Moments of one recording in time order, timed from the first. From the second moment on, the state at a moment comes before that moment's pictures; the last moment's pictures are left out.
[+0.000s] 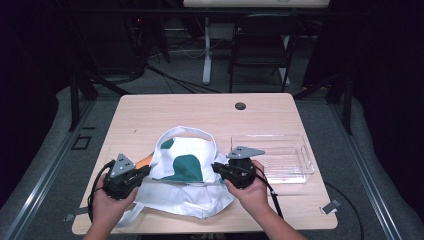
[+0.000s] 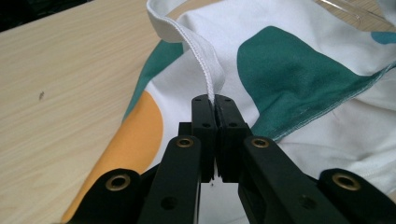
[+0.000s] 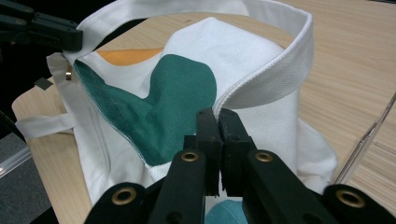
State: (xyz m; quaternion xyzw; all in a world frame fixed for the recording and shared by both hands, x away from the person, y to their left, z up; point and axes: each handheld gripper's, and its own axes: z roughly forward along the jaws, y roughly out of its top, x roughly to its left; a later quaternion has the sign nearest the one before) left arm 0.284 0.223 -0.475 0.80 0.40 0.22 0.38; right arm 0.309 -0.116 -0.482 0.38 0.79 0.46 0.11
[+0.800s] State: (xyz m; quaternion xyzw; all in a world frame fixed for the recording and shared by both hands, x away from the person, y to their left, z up) left arm 0.319 0.214 -0.437 0.80 0.41 0.24 0.38; right arm 0.323 -0.124 -0.468 0.37 0.81 0.45 0.10
